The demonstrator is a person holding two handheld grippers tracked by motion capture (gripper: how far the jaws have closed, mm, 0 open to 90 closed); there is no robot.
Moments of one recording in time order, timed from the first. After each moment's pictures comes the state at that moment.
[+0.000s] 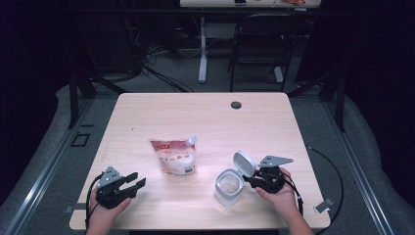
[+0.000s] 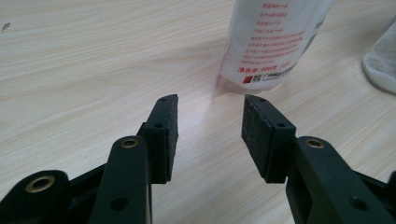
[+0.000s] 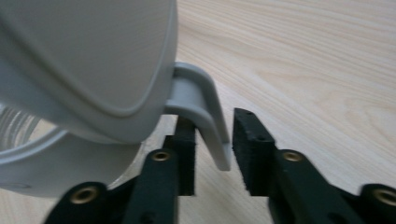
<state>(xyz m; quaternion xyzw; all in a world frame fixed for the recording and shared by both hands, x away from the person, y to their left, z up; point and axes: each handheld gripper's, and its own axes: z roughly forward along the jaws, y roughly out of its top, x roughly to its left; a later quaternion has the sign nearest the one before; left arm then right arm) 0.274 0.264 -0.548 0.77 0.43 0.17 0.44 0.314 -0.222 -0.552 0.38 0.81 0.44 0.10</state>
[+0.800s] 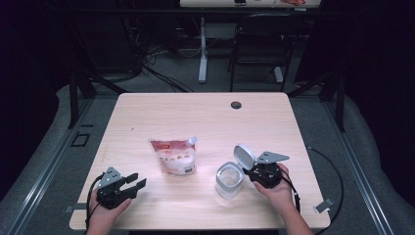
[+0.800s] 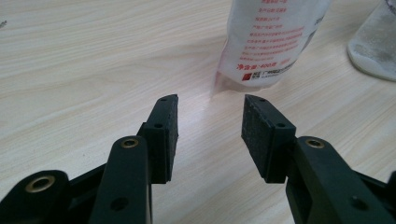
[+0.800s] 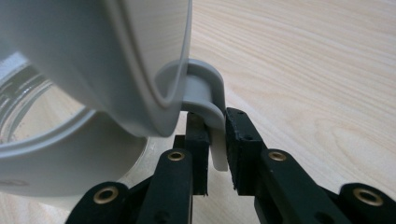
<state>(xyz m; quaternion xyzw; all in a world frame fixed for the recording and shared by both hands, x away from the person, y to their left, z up) 0.274 0.263 -0.549 0.77 0.43 0.17 0.43 0.327 -0.216 -0.552 0.38 0.81 0.43 0.15</state>
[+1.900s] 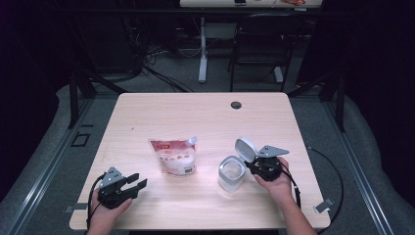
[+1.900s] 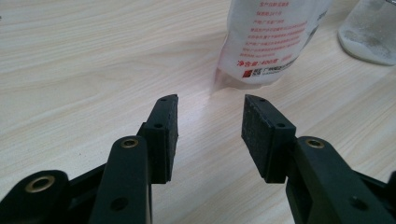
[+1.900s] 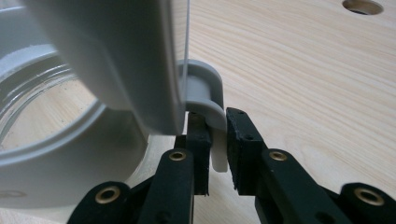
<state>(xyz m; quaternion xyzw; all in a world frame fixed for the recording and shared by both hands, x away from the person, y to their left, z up) 0.276 0.261 -0.552 0.78 0.43 0.17 0.43 0.347 -0.220 -0.553 0.37 0.80 0.43 0.17</state>
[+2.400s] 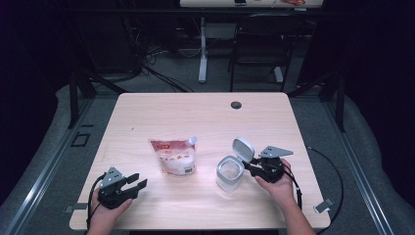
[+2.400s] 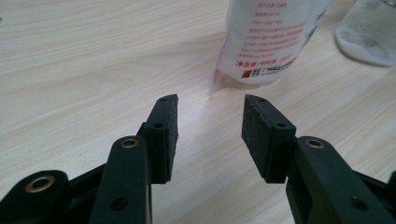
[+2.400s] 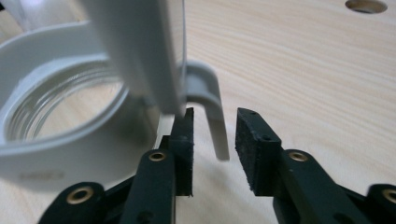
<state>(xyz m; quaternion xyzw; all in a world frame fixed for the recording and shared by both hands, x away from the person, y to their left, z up) 0.274 0.261 -0.550 0.78 0.43 0.16 0.43 0.338 -0.225 -0.547 0.39 0.79 0.44 0.16</state>
